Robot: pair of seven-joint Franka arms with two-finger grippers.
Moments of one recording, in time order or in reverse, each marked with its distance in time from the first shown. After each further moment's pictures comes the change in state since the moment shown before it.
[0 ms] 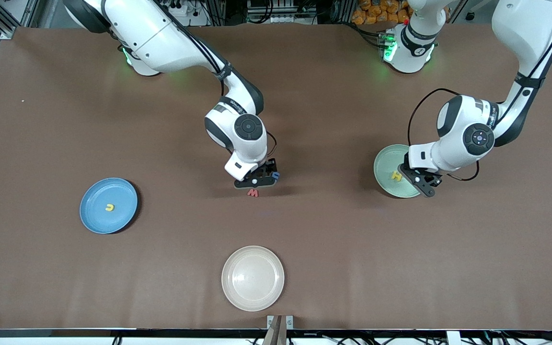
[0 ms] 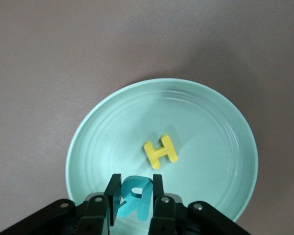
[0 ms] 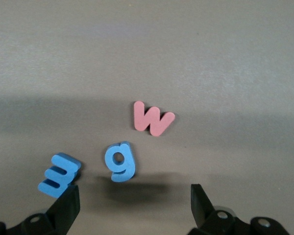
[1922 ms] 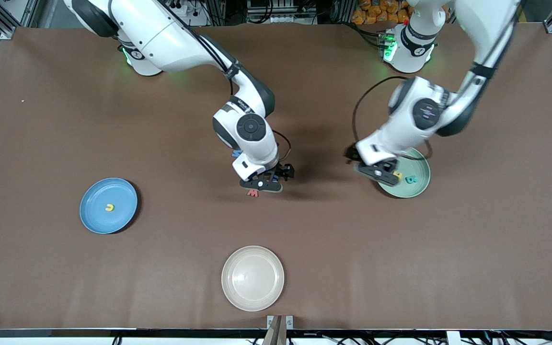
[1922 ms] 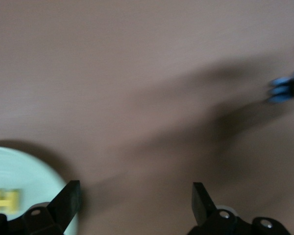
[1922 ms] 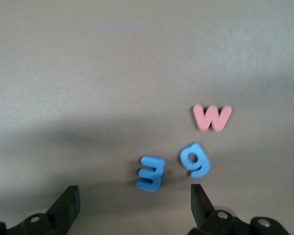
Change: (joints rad) left arm -0.276 -0.044 -0.107 0.090 -0.178 0.039 -0.766; right arm 0.058 0.055 -0.014 0.149 0.156 0.020 0.295
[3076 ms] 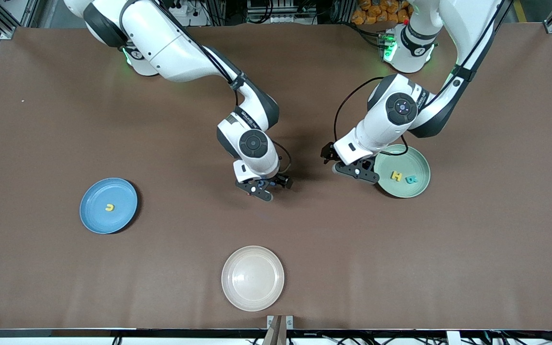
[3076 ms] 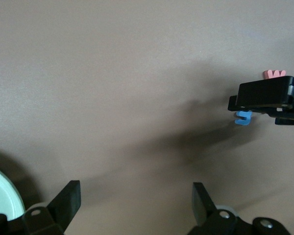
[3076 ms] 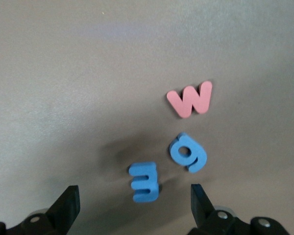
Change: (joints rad) left arm -0.039 0.037 0.014 0.060 0.000 -0.008 -0.066; right arm 0.029 0.078 -0.059 0.106 0.132 -0.088 0.167
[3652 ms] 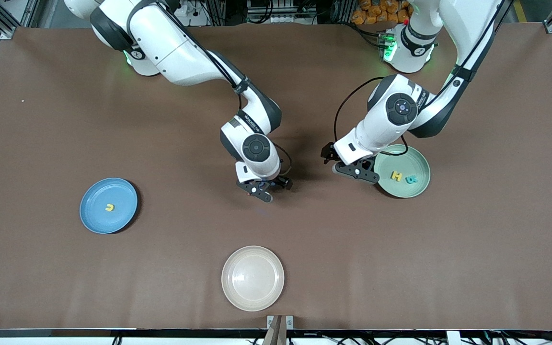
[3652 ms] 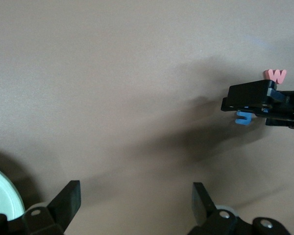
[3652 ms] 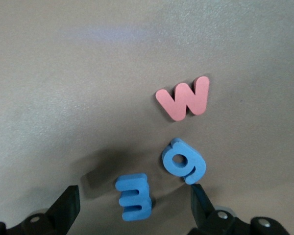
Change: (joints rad) left arm 0.000 0.002 0.000 0.000 0.000 -0.001 0.000; right arm 0.023 0.043 -0.029 0.014 0.006 0.003 0.016
